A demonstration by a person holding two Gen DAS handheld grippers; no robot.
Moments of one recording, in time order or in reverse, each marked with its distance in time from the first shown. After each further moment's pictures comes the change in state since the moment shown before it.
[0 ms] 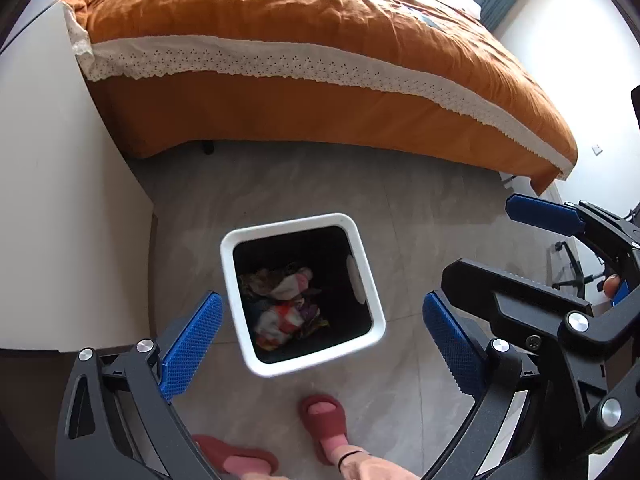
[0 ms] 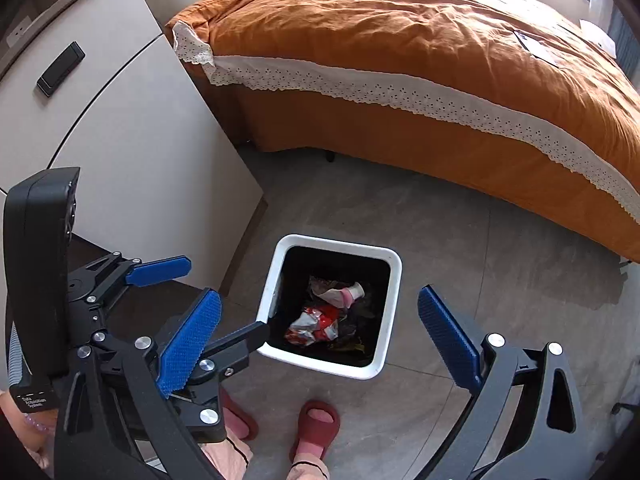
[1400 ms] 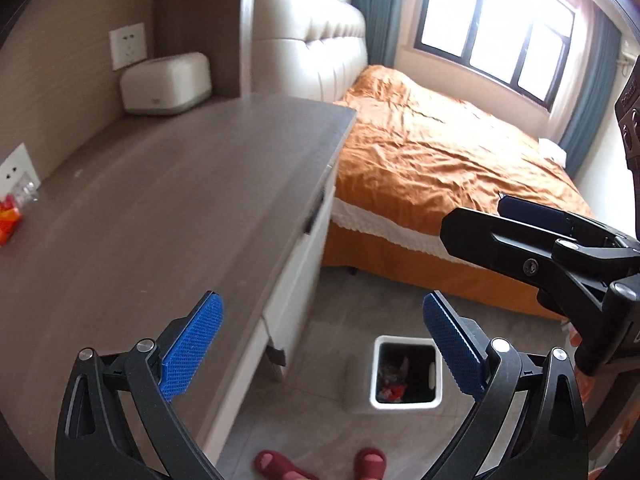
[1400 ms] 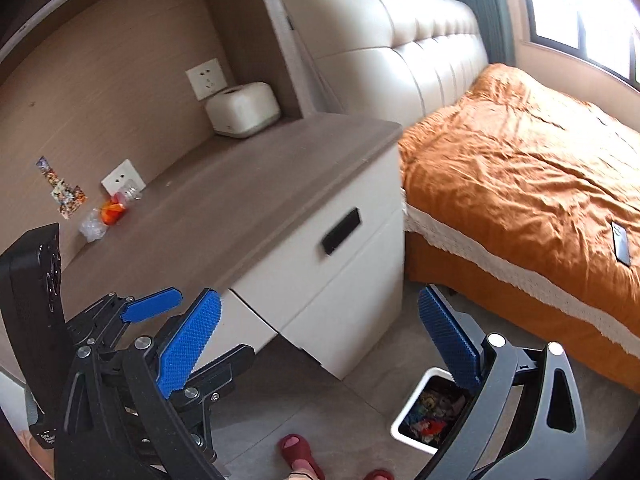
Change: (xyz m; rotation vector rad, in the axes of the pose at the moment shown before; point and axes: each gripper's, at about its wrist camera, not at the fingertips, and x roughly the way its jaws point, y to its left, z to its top) left arm -0.375 0.095 -0.017 -0.294 -0.443 0.370; right arm -0.219 0.256 0.111 -0.350 -0.307 0.349
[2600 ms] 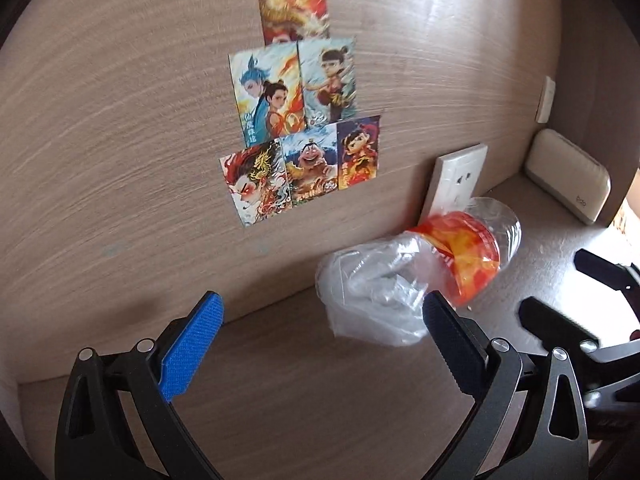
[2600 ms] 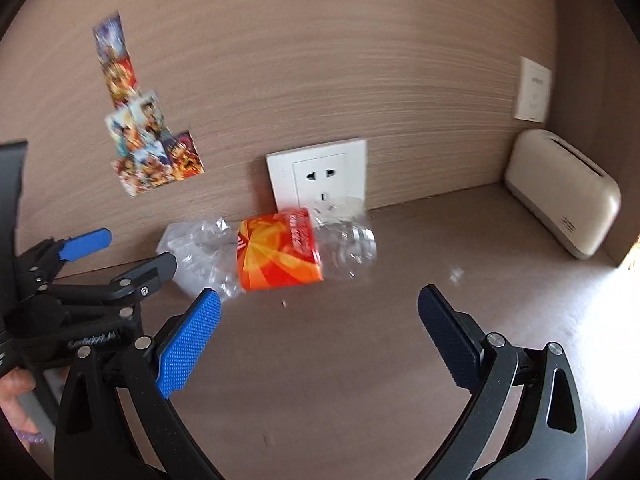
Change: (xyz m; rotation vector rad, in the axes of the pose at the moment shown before) left arm -0.074 0.408 0.007 -0.455 -0.083 0.611; right arm 0.232 0.343 0.079 -0.456 0.054 0.228
